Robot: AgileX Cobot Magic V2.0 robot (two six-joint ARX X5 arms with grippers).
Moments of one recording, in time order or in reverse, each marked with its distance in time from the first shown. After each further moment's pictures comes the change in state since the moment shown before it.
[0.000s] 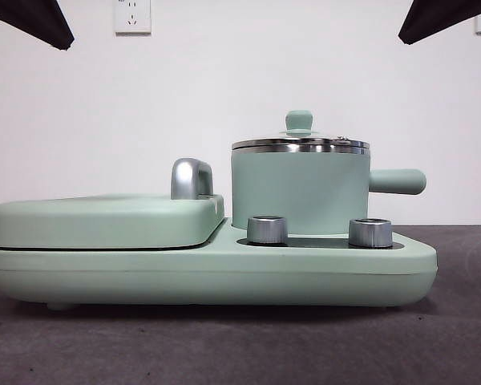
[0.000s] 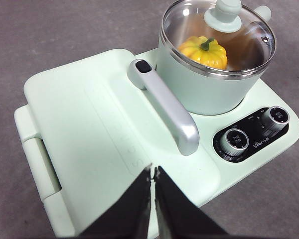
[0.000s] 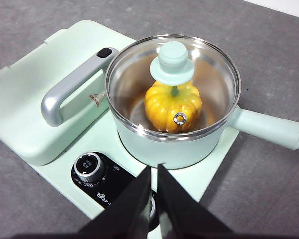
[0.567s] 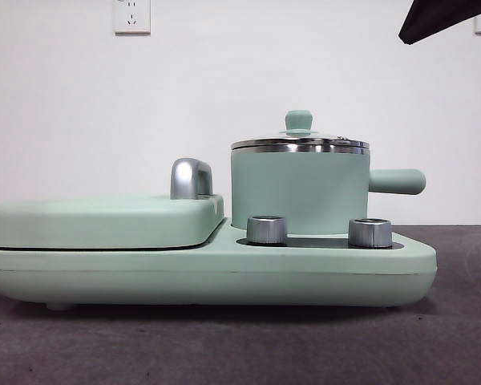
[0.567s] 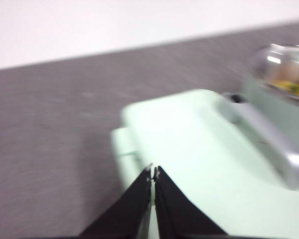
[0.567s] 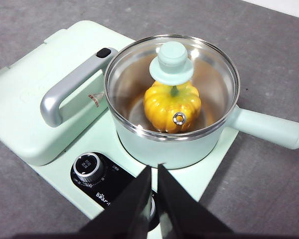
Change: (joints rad) left arm 0.306 -0.374 -0.448 0.411 -0.001 0.100; right arm 0.000 0.000 0.000 0.000 0.000 0.000
